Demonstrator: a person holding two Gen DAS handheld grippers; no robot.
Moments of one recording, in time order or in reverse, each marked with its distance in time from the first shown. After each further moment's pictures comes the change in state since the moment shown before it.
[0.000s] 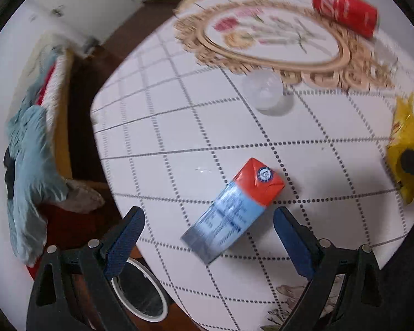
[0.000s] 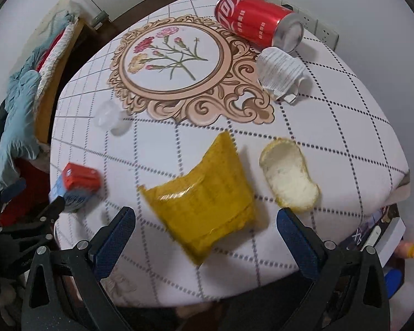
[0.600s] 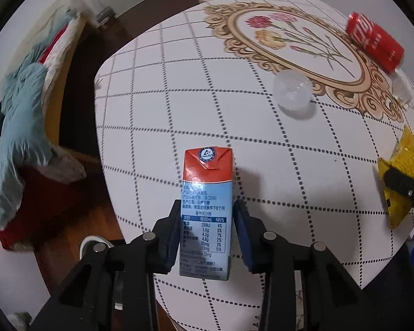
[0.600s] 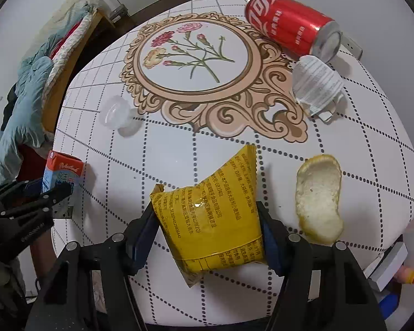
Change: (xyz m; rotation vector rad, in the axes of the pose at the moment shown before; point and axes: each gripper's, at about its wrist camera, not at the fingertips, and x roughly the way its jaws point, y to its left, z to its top) left arm 0.006 0.026 -0.016 -0.238 0.006 -0.106; right arm 0.024 0.023 0.007 -0.084 -0.016 0.046
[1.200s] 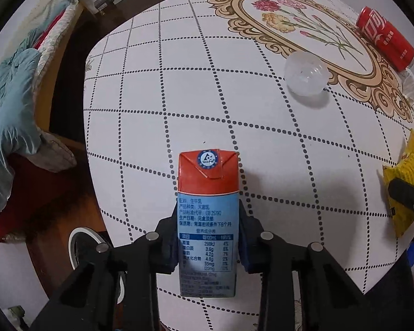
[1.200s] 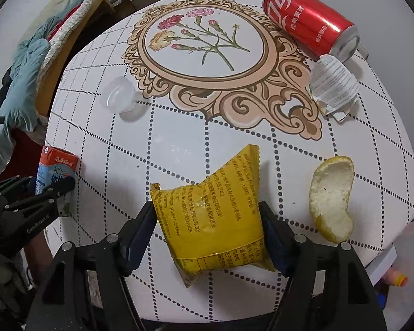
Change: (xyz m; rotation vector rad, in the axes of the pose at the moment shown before) left arm 0.028 0.006 0.004 -0.028 0.052 -0.025; right arm 0.011 0.016 0.004 -0.053 0.068 -0.044
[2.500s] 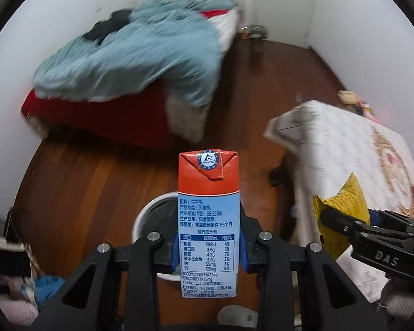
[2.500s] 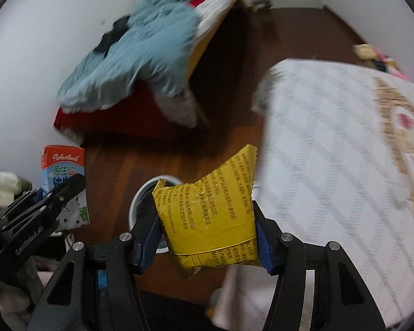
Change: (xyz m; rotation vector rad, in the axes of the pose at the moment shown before) left arm -0.115 0.304 -0.199 -0.687 -0.269 0.121; right arm -0.037 0.363 -0.036 -0.481 -0.021 0.344
